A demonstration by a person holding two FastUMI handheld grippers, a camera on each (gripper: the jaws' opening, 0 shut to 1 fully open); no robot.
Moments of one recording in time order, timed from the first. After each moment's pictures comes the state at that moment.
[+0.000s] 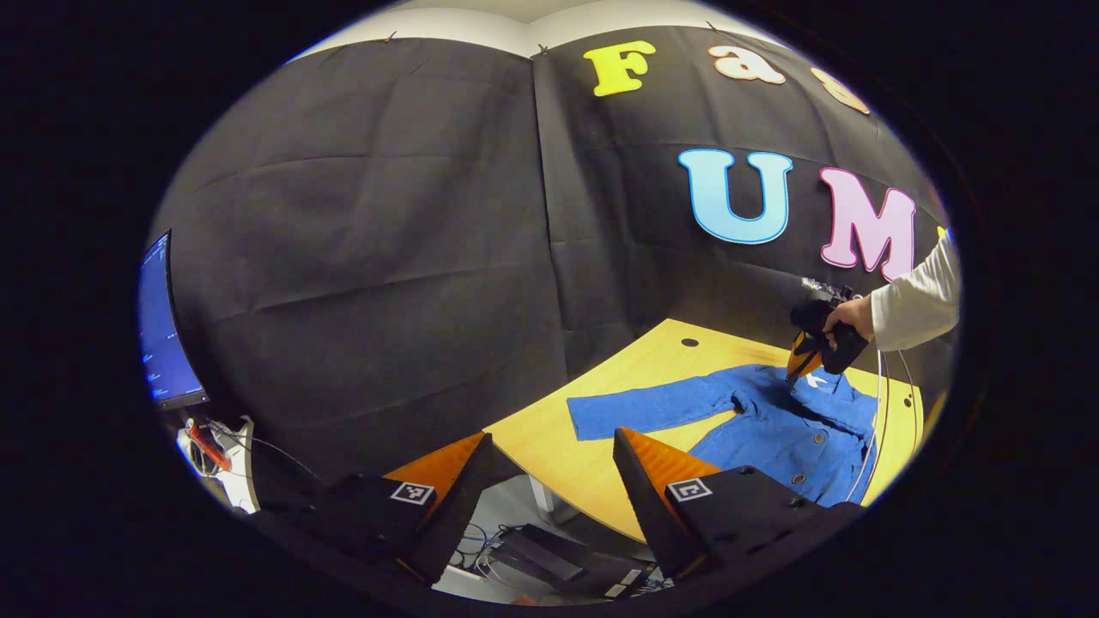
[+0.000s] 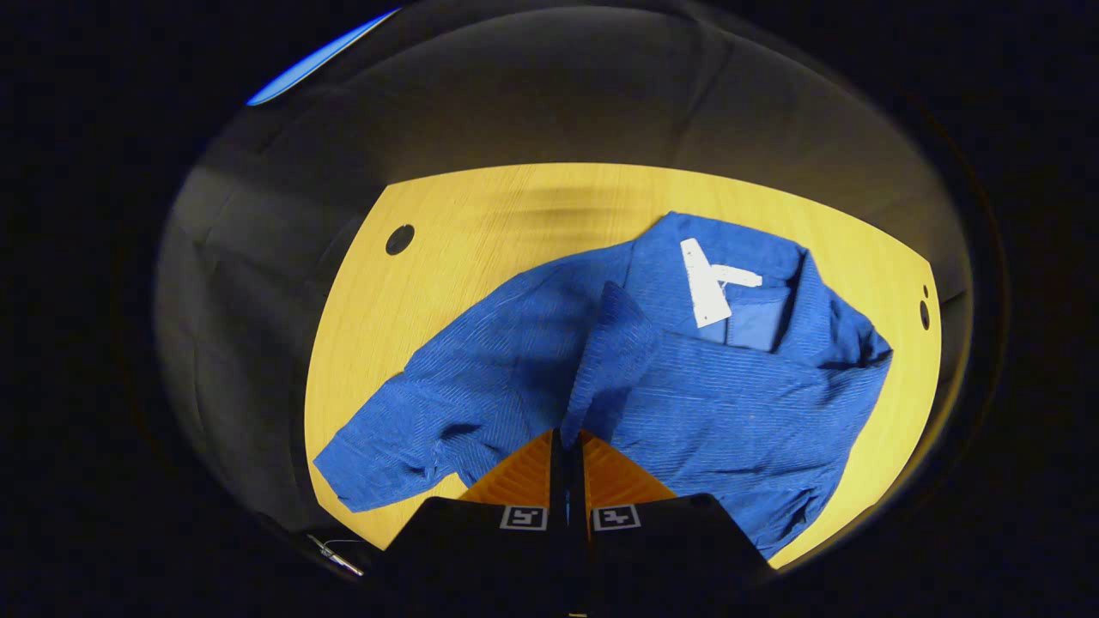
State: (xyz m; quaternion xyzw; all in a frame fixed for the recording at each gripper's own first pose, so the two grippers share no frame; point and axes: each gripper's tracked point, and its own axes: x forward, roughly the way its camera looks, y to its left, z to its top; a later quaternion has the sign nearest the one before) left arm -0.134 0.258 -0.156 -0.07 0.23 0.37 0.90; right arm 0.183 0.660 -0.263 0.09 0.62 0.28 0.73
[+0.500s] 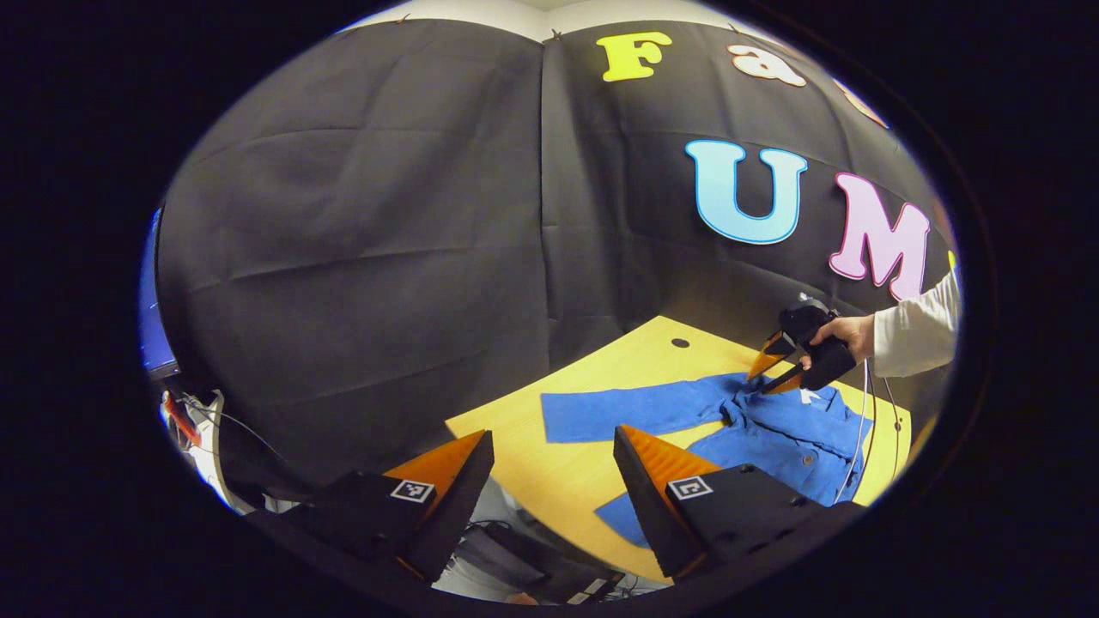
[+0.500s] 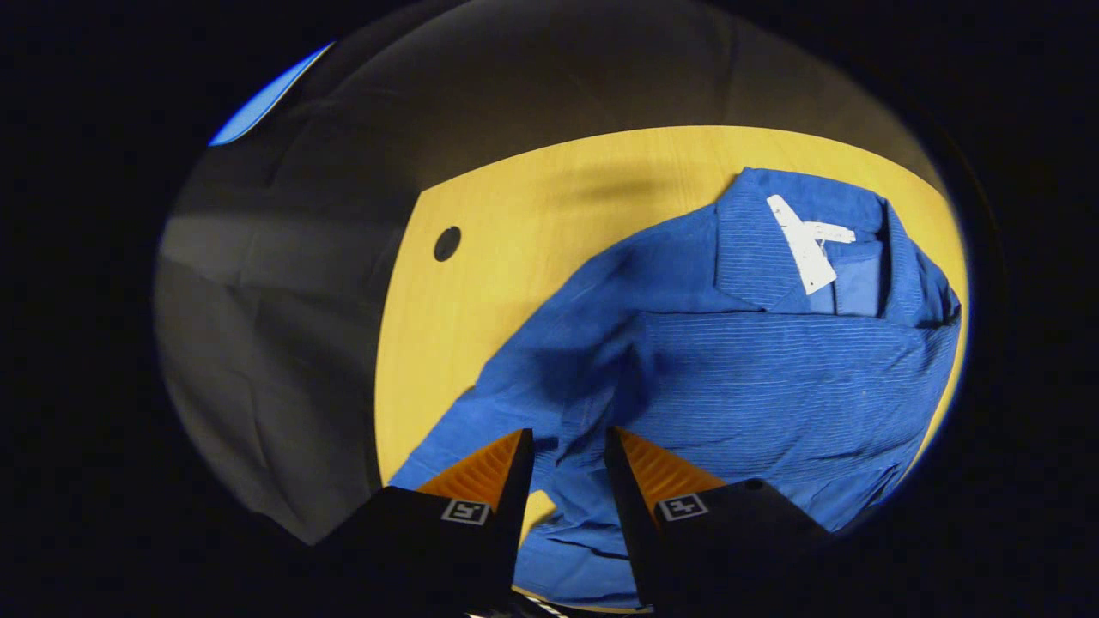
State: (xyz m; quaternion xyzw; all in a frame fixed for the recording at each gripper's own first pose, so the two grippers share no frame) left arm -0.057 0.266 -0.180 -0.12 0.23 0.34 0.90; right arm 0.166 0.716 -0.240 0.21 0.65 0.33 0.65
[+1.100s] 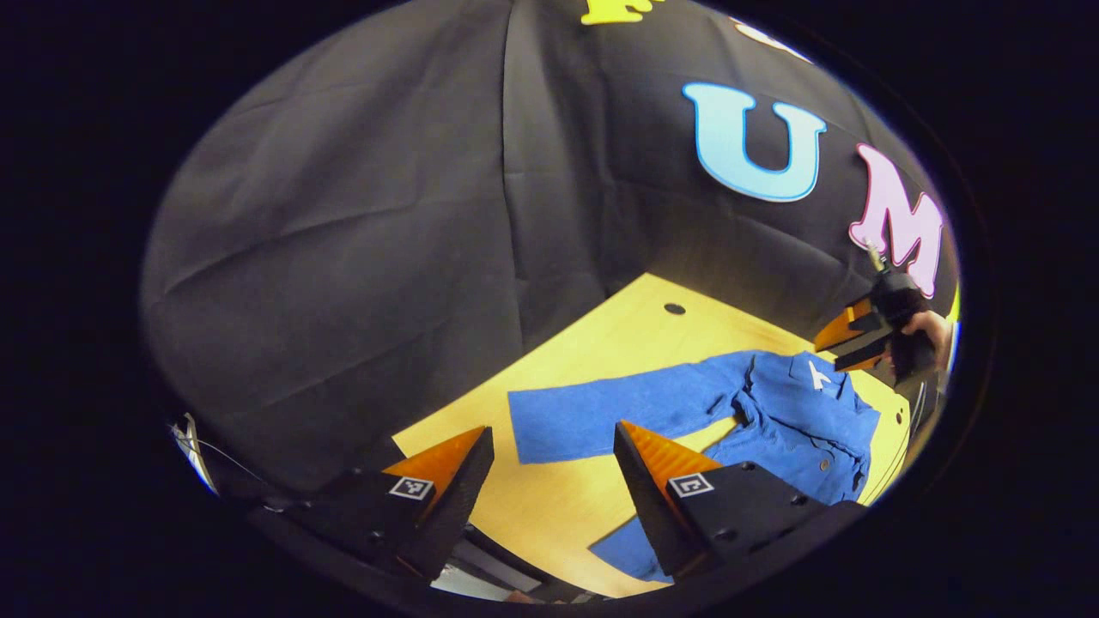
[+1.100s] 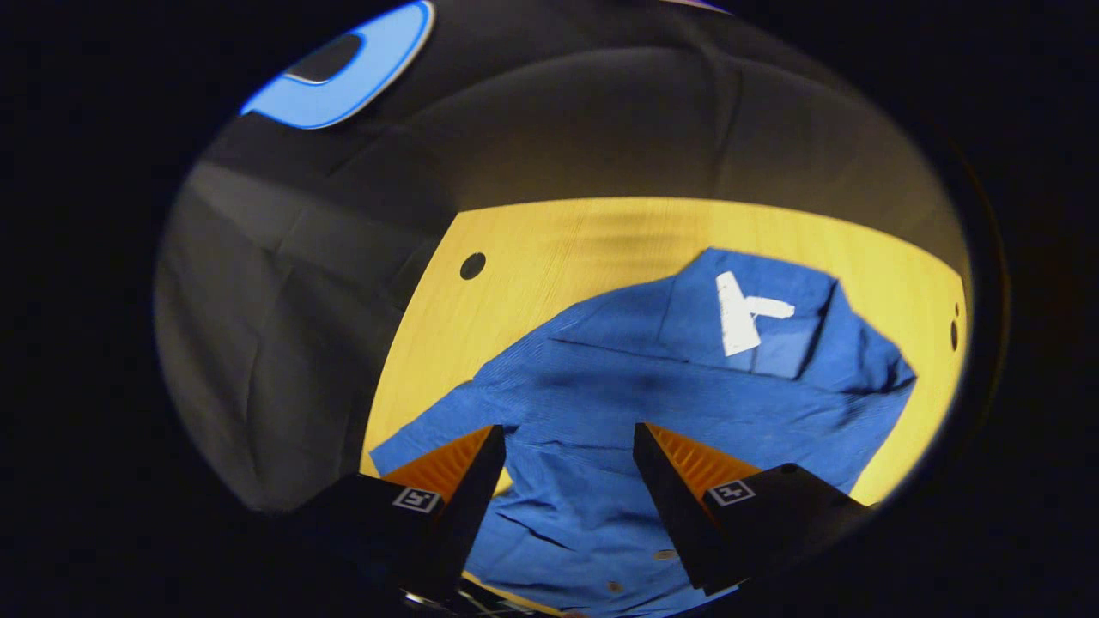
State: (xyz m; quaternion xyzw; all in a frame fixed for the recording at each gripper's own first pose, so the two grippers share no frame) left arm 0.032 0.330 -0.235 -0.15 0.36 0.29 0.88; right arm 0.206 0.608 -0.196 0.13 0.53 0.38 0.75
